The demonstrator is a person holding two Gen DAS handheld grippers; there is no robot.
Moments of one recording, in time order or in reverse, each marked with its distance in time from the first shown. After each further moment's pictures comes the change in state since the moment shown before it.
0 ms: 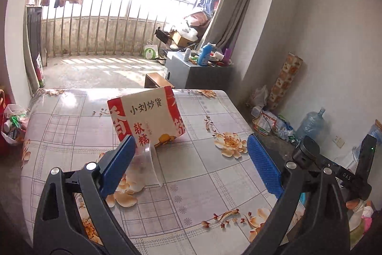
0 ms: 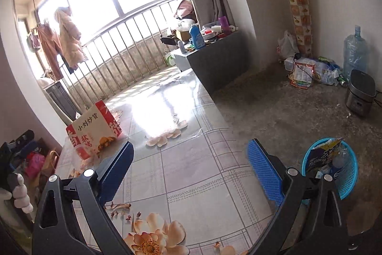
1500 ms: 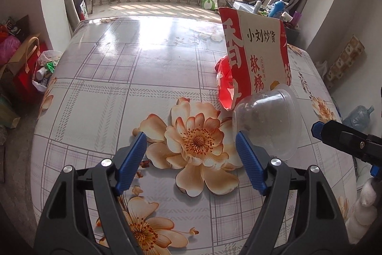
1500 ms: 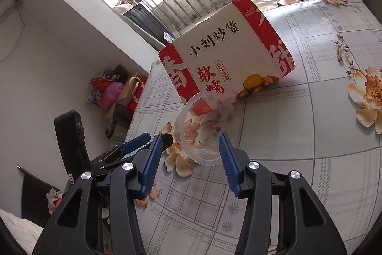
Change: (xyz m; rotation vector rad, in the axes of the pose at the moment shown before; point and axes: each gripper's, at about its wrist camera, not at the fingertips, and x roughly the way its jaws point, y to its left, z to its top) left arm 0.082 0.118 -0.059 -0.140 0.294 0.295; right arm 0.174 0.217 -0.031 -0.131 0.528 0.554
